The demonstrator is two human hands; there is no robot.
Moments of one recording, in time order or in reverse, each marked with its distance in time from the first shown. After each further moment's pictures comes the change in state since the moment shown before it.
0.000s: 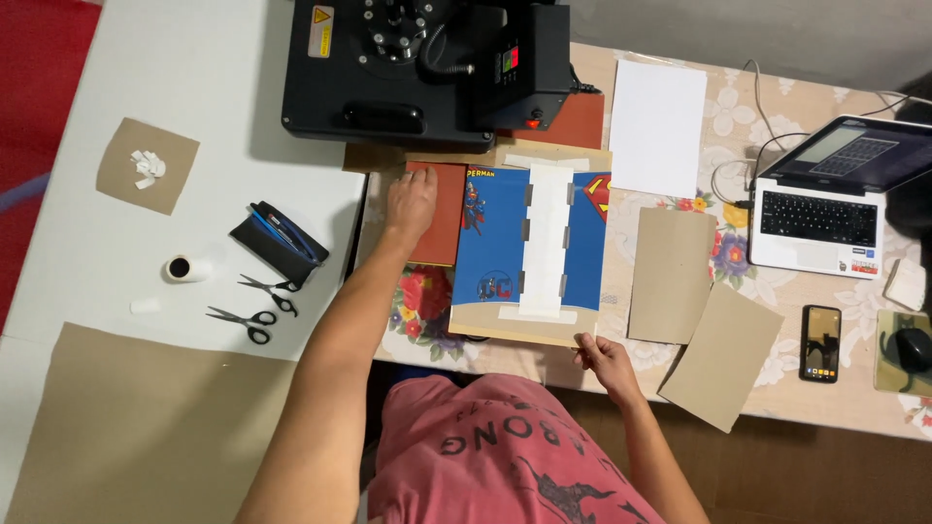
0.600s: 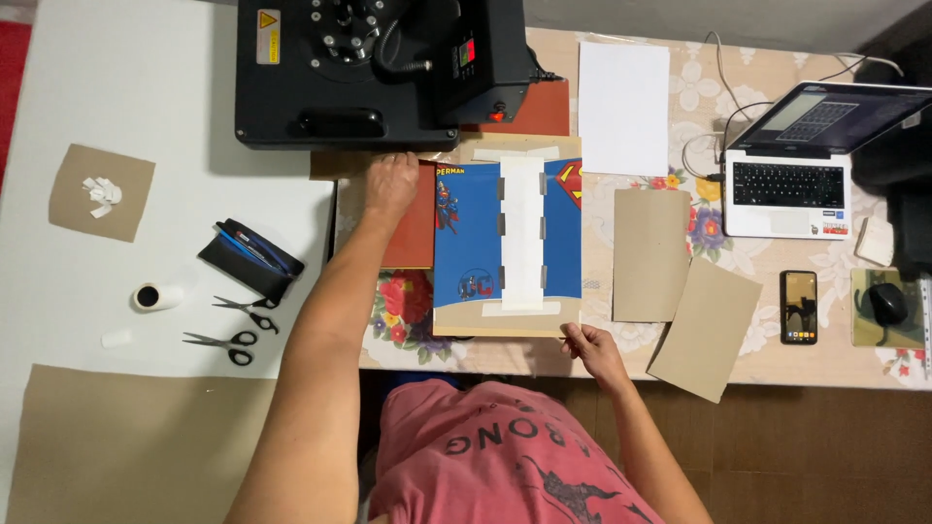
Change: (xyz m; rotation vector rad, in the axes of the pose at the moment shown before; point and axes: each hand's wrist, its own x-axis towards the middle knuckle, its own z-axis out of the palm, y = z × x) left_hand 0.040 -0.015 0.066 0.091 0.156 0.230; right_hand -0.002 0.002 0.005 0.016 0.045 0.035
